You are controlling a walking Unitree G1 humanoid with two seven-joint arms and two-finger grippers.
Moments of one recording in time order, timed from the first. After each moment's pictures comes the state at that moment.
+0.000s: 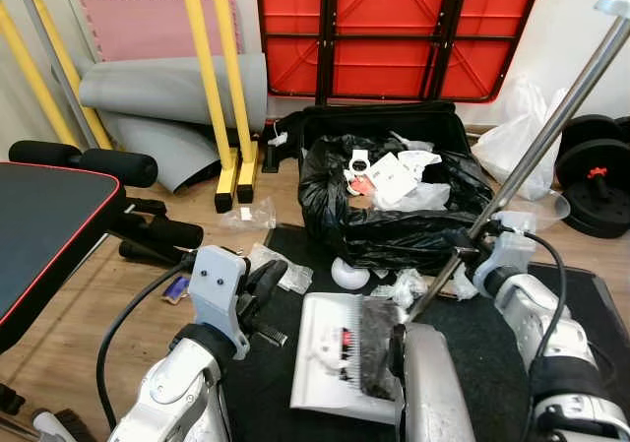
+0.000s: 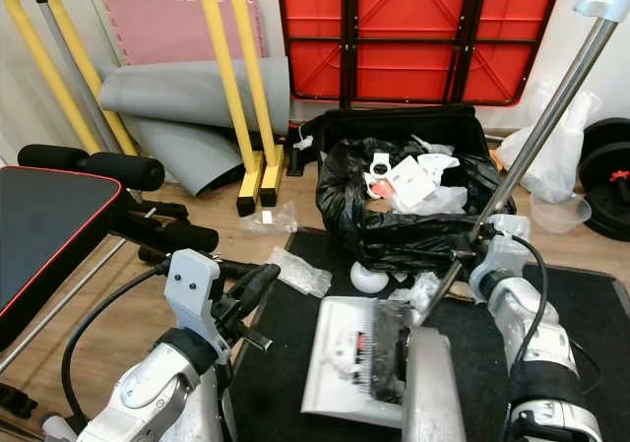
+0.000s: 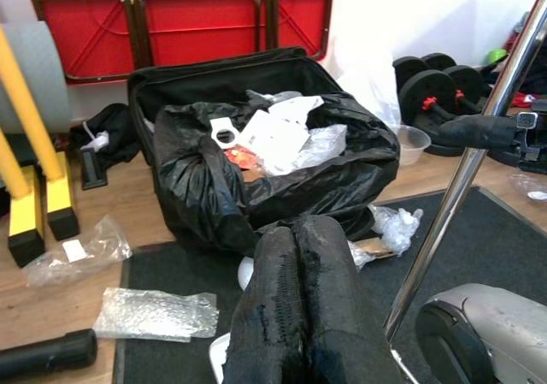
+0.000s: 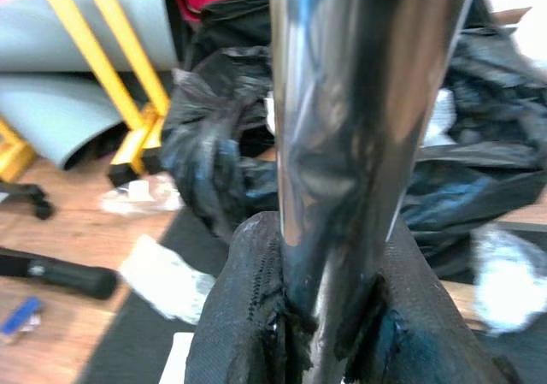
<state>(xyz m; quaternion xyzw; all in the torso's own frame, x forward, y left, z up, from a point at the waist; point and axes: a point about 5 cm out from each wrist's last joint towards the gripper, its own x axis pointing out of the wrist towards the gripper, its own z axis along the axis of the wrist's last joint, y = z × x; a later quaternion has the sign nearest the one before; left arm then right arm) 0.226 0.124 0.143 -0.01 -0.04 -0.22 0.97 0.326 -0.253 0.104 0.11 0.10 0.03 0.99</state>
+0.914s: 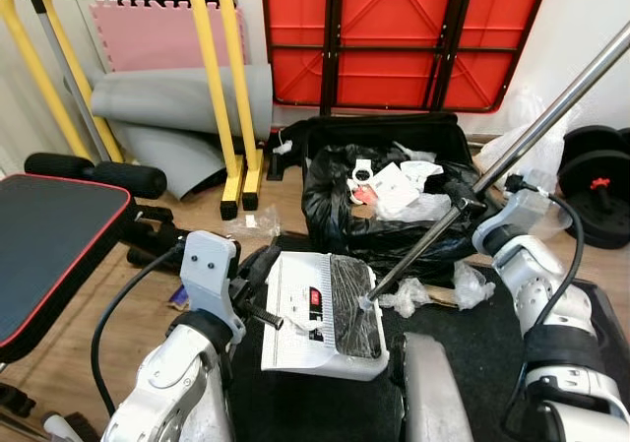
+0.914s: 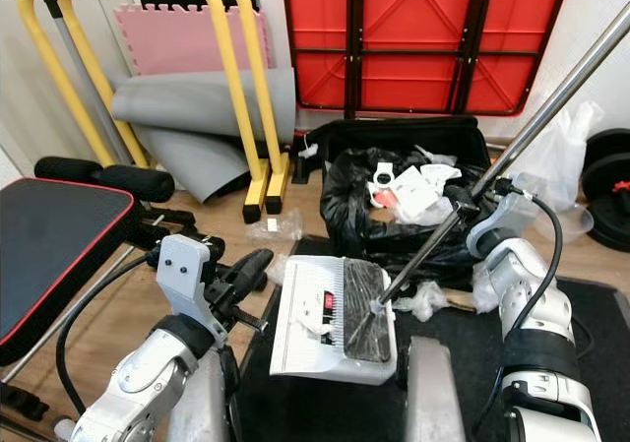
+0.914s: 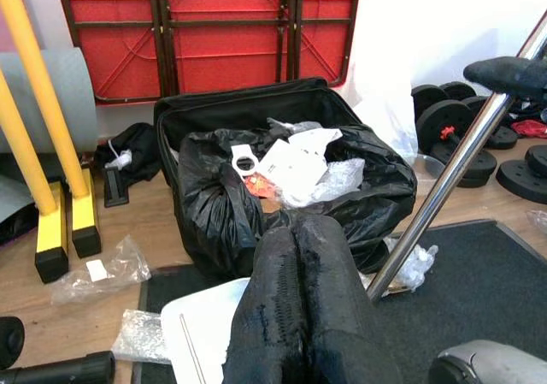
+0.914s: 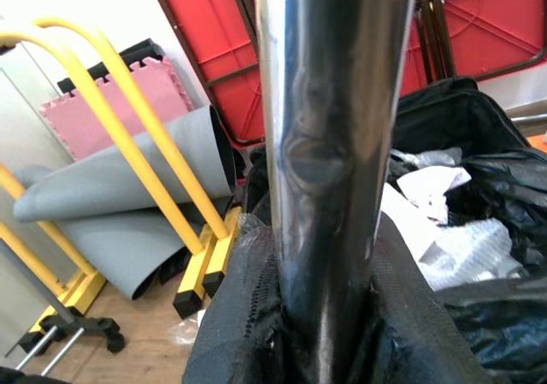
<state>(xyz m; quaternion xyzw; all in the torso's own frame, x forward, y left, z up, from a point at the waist) 0.239 0.128 0.153 -0.02 -0.05 -0.20 0.98 0.348 -0.249 0.162 0.19 0.00 0.03 0.98</state>
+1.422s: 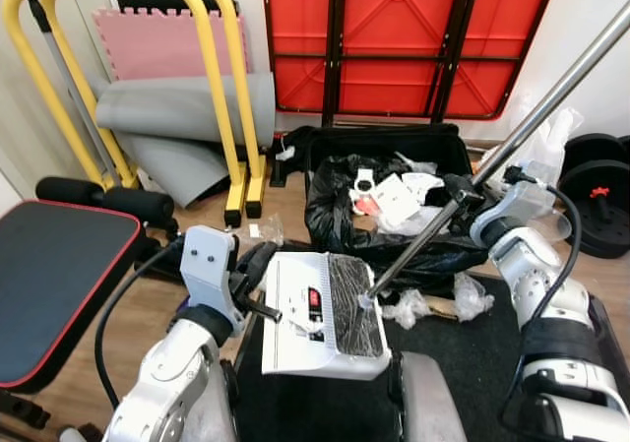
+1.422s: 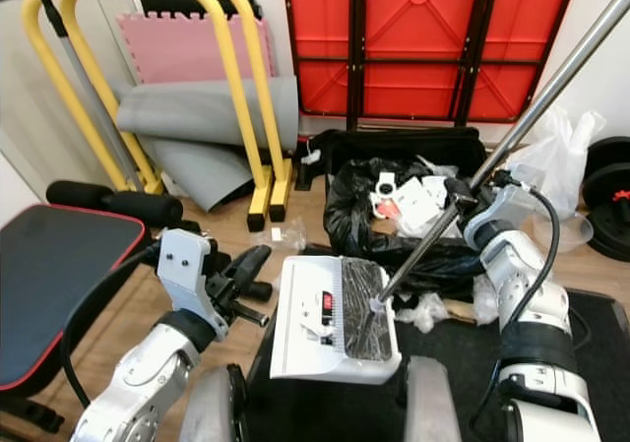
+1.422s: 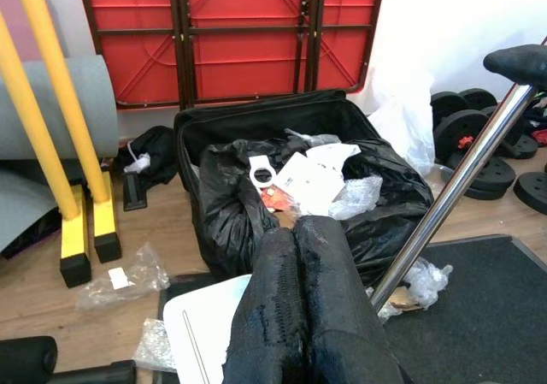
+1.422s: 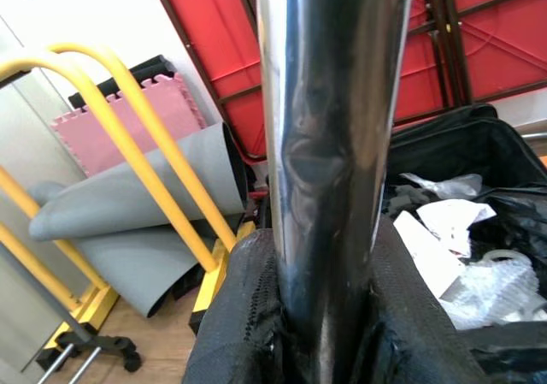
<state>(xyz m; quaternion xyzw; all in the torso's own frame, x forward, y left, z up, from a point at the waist) 0.243 0.130 0.151 -0.02 -0.04 -0.19 0.98 0.350 -0.241 0.162 0.19 0.00 0.03 0.98</state>
